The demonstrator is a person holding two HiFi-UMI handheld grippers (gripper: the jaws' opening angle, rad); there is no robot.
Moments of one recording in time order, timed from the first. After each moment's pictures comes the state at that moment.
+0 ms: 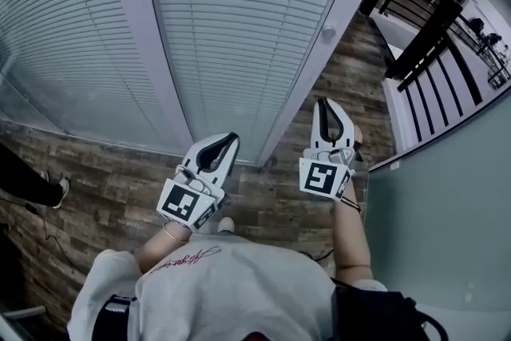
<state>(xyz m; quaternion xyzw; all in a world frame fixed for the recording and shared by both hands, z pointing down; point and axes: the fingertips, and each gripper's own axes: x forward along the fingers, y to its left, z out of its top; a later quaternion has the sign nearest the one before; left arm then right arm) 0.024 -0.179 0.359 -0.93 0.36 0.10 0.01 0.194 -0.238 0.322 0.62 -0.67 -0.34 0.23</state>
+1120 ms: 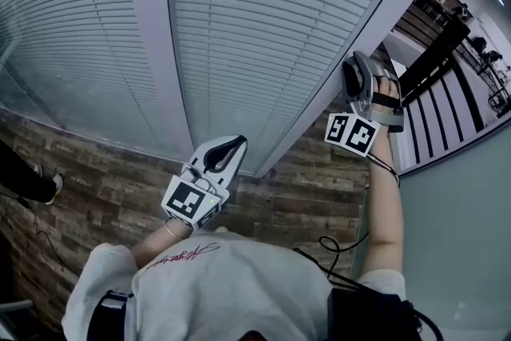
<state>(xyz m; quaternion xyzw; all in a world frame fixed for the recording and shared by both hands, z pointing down) 0.015 -0.229 0.377 -0.93 0.35 0.10 0.00 0.216 -0.378 0.269 0.51 -0.47 -0.53 0.48</state>
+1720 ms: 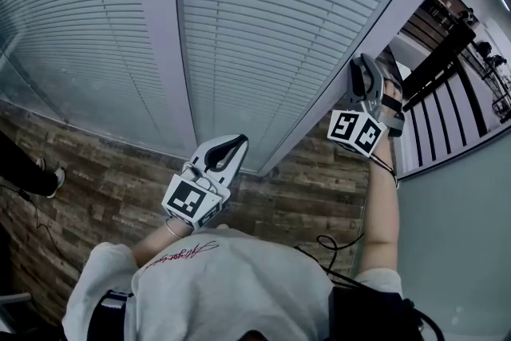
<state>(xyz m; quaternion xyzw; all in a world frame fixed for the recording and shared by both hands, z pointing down) 0.007 -0.225 0.372 -0.93 0.36 0.10 0.00 0.217 -0.375 0.256 0.57 -0.53 -0.48 0.41</state>
